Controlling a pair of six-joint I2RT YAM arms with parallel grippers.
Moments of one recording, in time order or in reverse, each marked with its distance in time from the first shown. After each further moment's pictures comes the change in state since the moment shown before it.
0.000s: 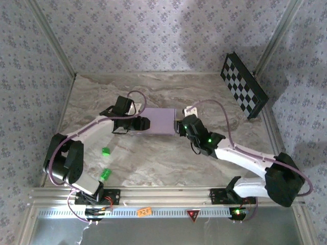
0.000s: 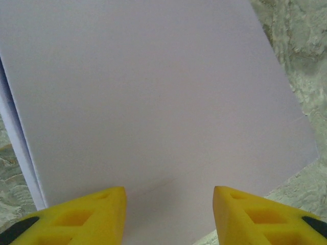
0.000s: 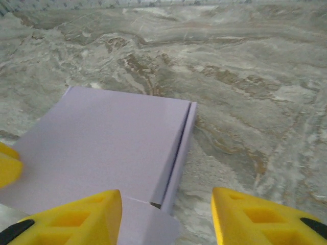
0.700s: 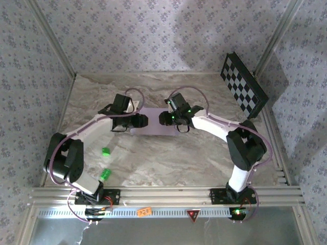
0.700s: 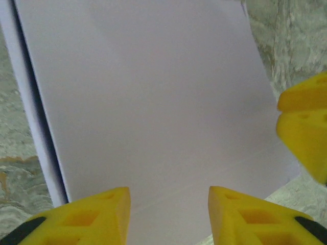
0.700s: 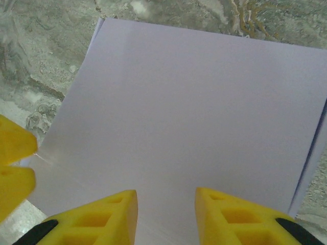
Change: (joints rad) left arm 0.033 0.006 0.043 -0.005 -0.010 0.001; right arm -0.127 0.481 0.447 -0.264 -0.495 0.043
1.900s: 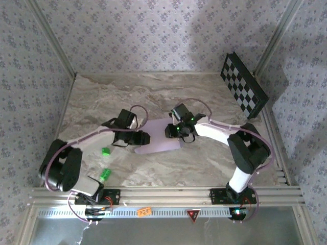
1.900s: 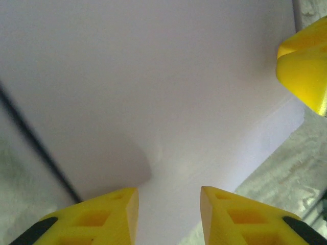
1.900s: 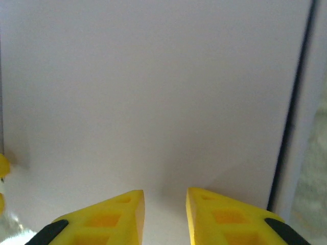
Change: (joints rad) left arm -0.109 -0.132 -0.232 -0.026 0.046 -0.084; right arm 0.011 -0.075 -0.187 -0.076 -0.085 0.029
